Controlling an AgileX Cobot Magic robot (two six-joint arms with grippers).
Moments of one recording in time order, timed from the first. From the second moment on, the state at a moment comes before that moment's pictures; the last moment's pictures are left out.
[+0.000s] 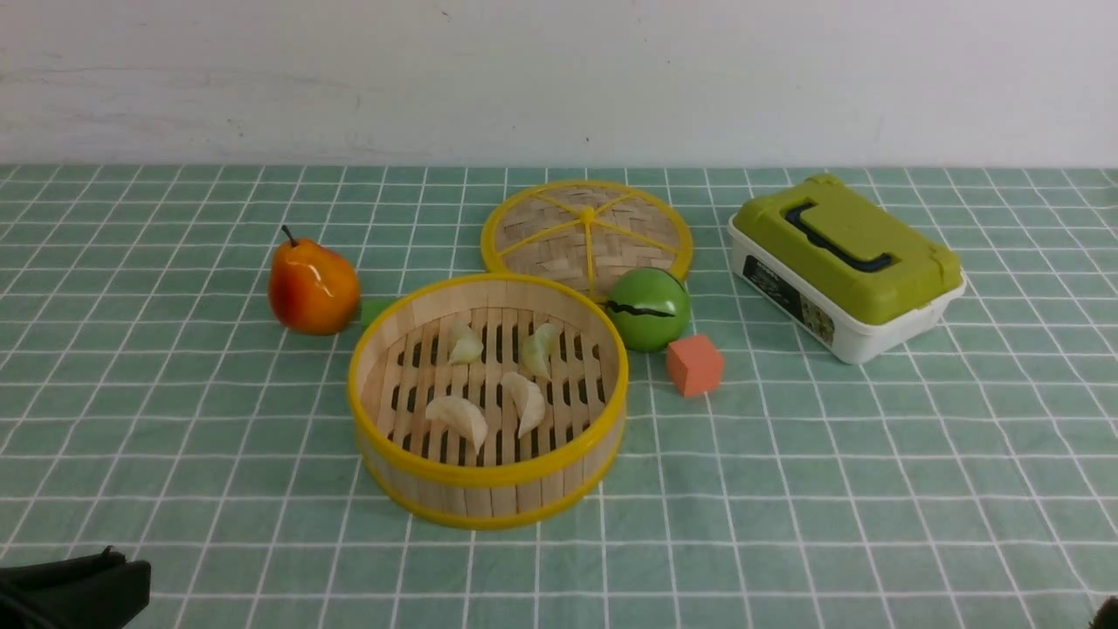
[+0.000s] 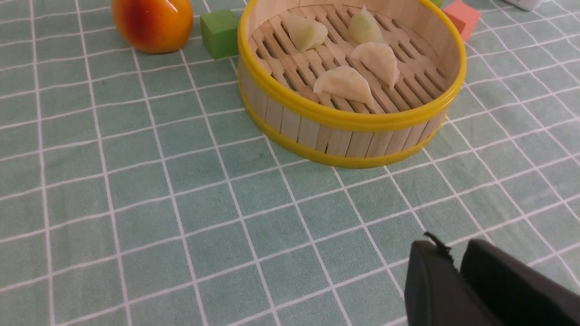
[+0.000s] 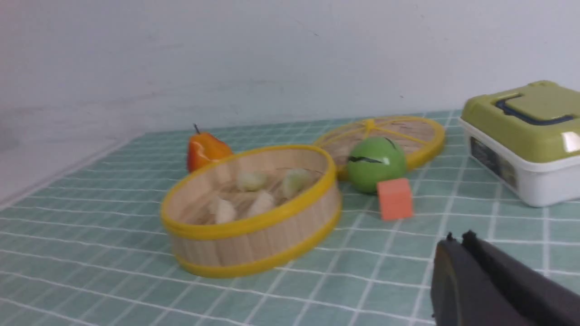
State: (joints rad) right arm 0.44 -0.01 0.03 -0.19 0.05 0.45; left arm -0.42 0.45 -0.43 -0.01 0.53 -0.11
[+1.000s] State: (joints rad) right arm 0.00 -0.01 0.02 0.04 0.38 0.14; left arm -0.42 0.45 -0.43 -0.01 0.53 -0.11
